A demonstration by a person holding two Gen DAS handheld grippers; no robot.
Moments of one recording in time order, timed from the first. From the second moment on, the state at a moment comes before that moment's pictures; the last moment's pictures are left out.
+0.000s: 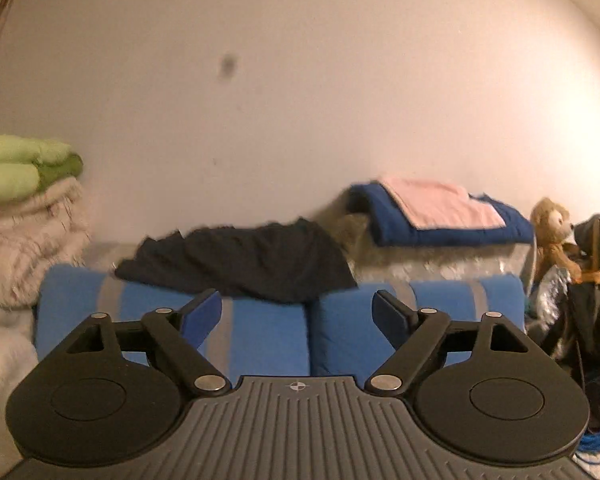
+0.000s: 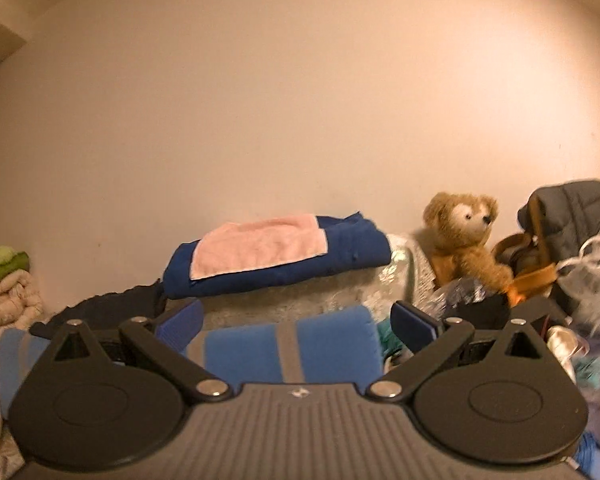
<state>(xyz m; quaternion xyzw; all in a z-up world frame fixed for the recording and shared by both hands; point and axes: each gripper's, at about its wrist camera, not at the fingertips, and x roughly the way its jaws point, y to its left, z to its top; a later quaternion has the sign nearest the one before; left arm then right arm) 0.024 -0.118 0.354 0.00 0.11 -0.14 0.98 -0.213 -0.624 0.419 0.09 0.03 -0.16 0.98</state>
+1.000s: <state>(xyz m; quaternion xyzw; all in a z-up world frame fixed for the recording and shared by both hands) 0.039 -0.180 0.081 -0.03 0.26 -0.17 0.95 -0.105 -0.656 0.105 0.12 0.29 -0.19 0.93</state>
